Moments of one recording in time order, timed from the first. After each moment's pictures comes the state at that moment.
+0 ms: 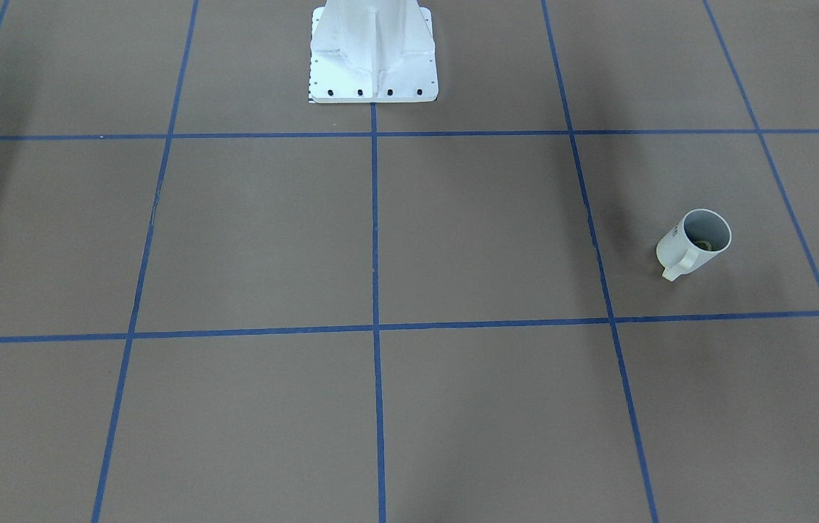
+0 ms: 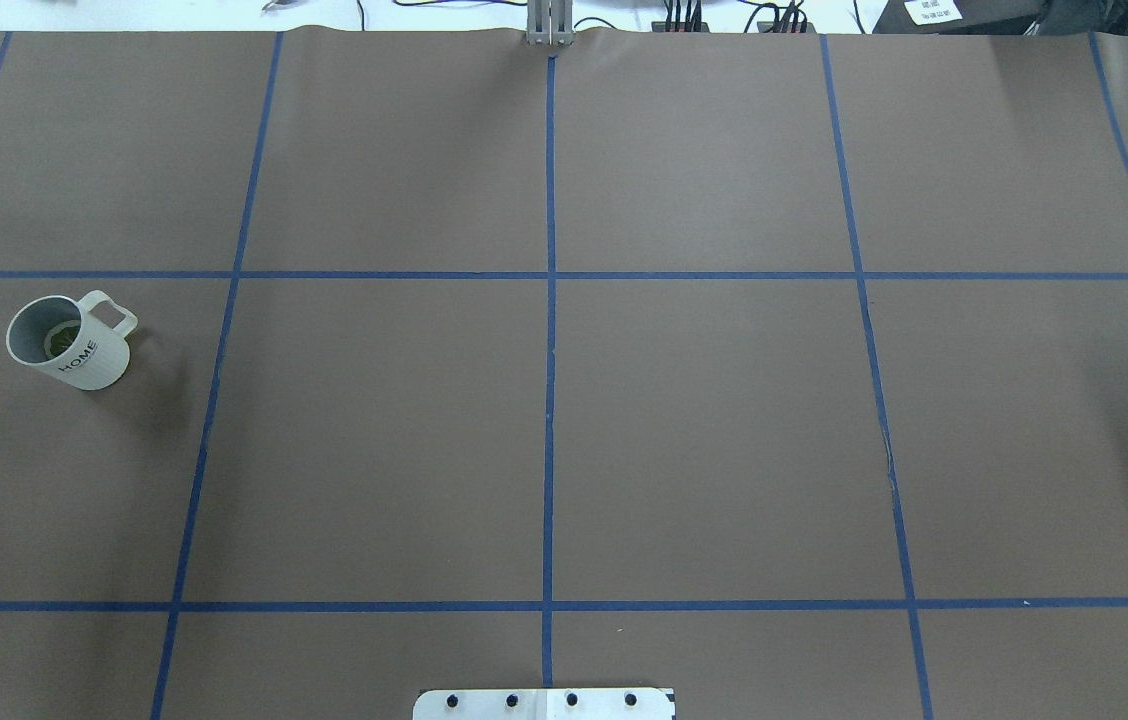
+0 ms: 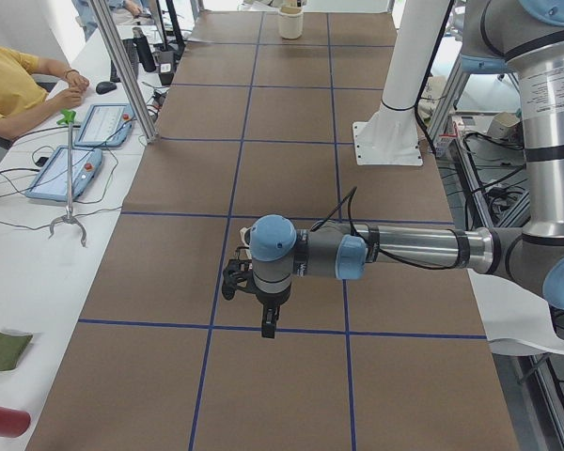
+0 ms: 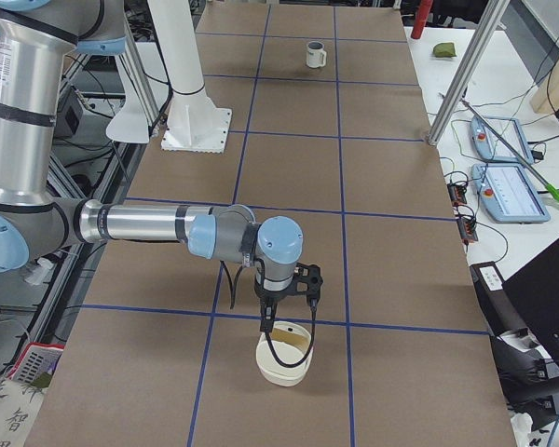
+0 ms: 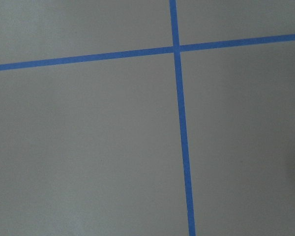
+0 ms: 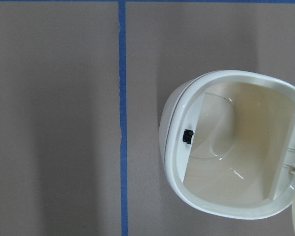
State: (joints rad) left arm -1.55 -1.36 -1.81 -1.61 -2.30 0.02; right arm 1.59 -1.80 1.83 -1.74 2.30 -0.08
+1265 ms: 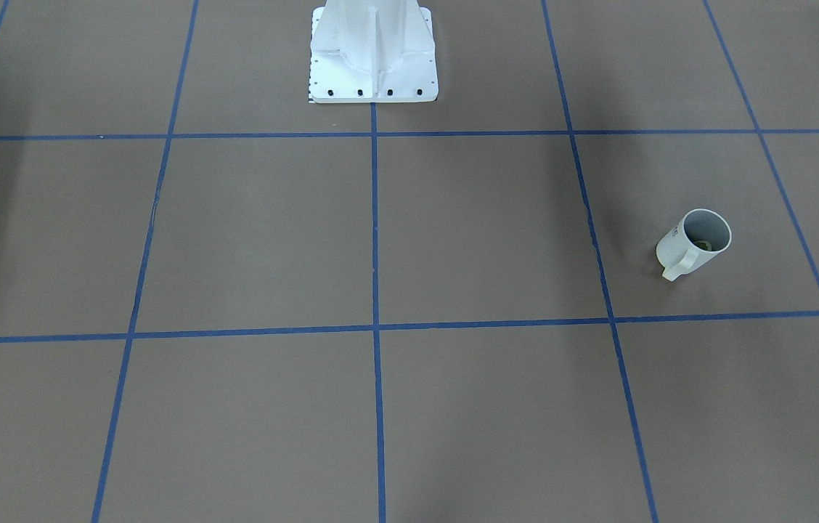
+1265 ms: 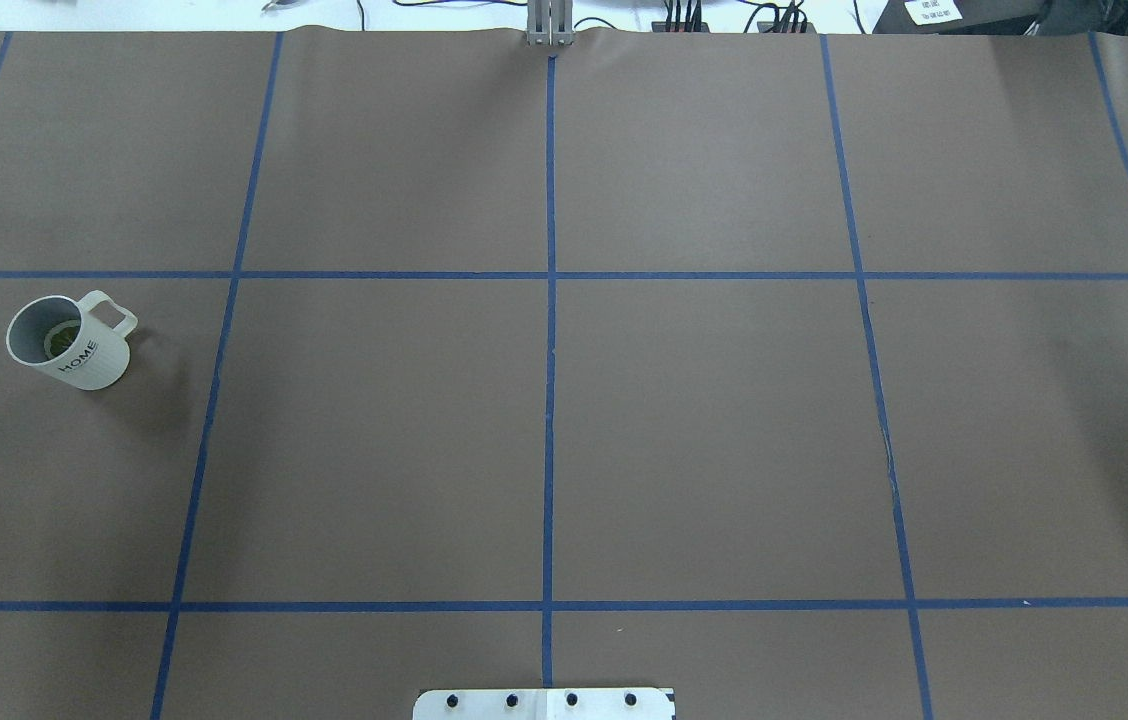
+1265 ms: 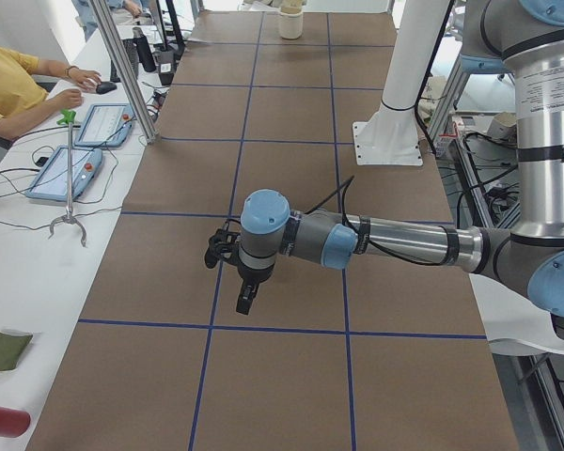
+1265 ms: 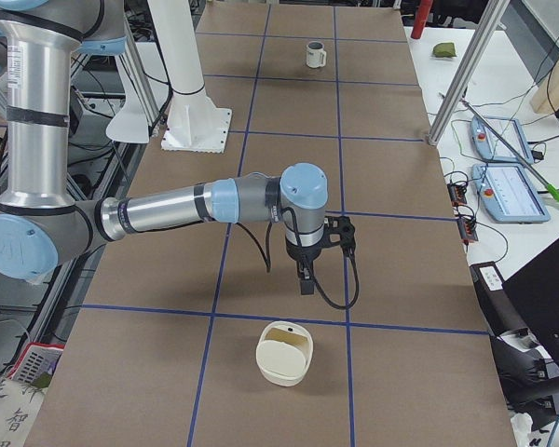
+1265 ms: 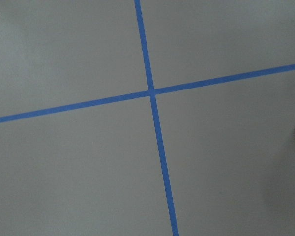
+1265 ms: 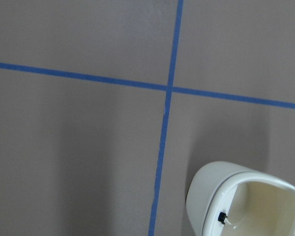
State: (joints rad) left arm -1.55 -1.42 -1.83 -1.77 -2.31 0.01; right arm 1.59 -1.65 1.93 -1.73 2.29 -0.08
